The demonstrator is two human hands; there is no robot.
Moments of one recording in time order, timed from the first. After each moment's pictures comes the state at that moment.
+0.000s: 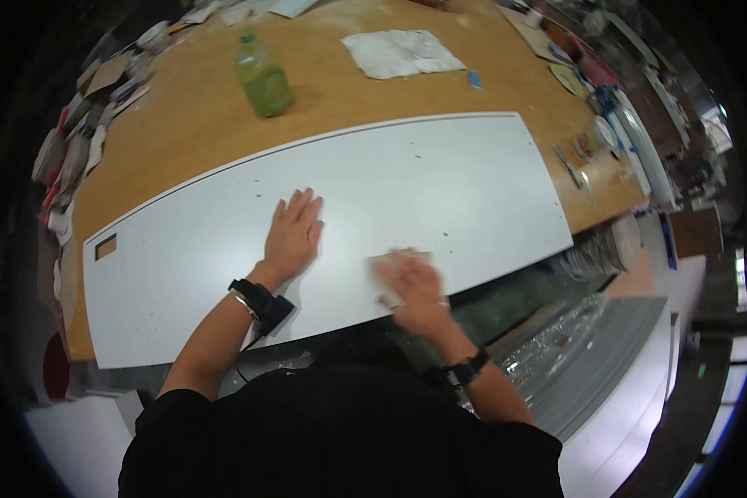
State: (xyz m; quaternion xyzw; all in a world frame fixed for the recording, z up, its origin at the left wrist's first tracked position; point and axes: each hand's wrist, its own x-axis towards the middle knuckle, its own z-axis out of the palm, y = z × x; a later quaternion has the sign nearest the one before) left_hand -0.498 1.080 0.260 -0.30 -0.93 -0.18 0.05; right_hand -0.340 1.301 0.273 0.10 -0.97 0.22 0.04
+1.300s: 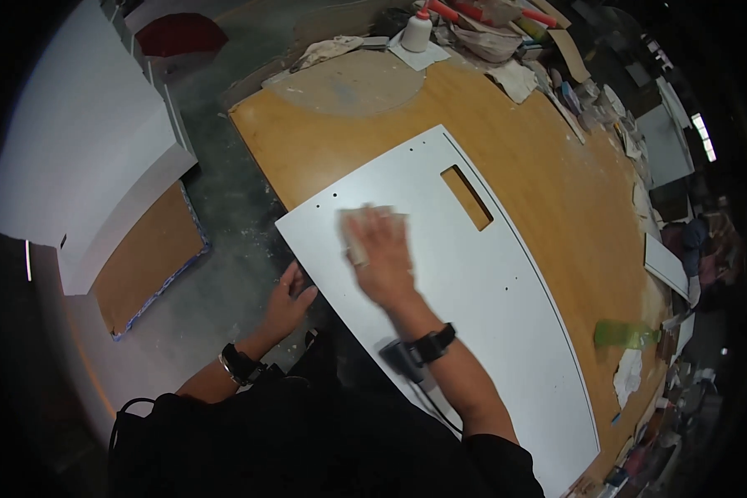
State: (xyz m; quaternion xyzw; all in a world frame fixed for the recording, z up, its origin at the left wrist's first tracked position) left_hand -0.270 0.599 0.218 0.37 -0.70 -0.58 0.20; right_hand -0.476 0.669 0.263 0.60 -0.77 0.22 -0.01
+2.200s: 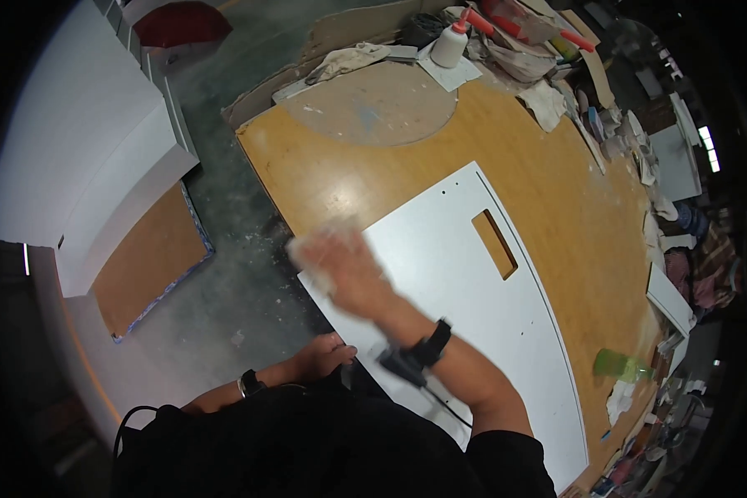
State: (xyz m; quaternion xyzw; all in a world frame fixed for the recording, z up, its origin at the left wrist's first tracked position) left_hand -0.280 0.582 0.230 0.26 -0.55 -0.79 -0.09; right_hand -0.463 0.571 0.269 0.73 -0.62 0.23 -0.16
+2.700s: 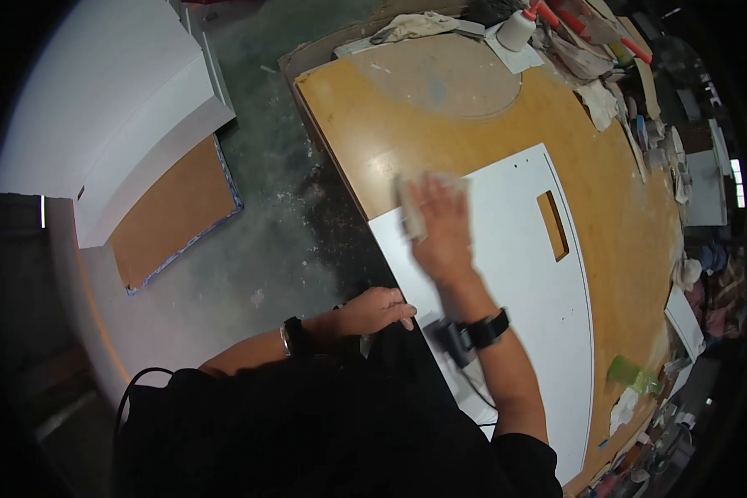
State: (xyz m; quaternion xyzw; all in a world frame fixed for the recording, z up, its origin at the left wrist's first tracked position) left_hand -0.307 0.566 0.236 0.18 -0.60 -0.78 -0.09; right_hand -0.485 0.580 0.269 0.63 -0.76 0.15 -0.02
